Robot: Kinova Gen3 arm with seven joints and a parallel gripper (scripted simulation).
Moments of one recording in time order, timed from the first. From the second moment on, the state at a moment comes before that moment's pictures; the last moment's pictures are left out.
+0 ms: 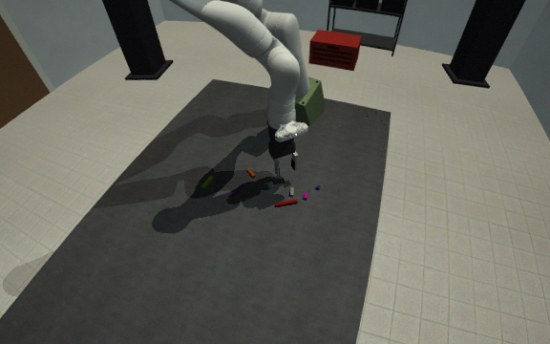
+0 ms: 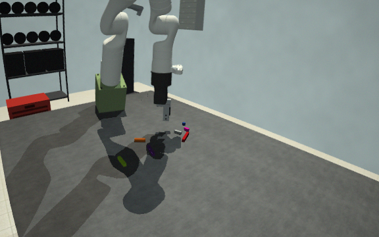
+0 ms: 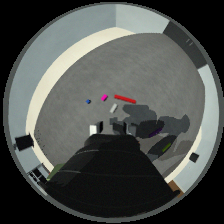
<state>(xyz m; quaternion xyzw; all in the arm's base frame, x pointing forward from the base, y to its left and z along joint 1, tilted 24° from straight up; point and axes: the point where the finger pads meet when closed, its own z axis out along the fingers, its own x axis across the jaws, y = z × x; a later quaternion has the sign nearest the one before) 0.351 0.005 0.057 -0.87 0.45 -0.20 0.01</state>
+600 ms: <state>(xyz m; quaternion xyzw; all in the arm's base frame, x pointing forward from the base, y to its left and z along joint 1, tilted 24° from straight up) 0.353 -0.002 0.059 -0.83 0.52 -0.20 0.03</state>
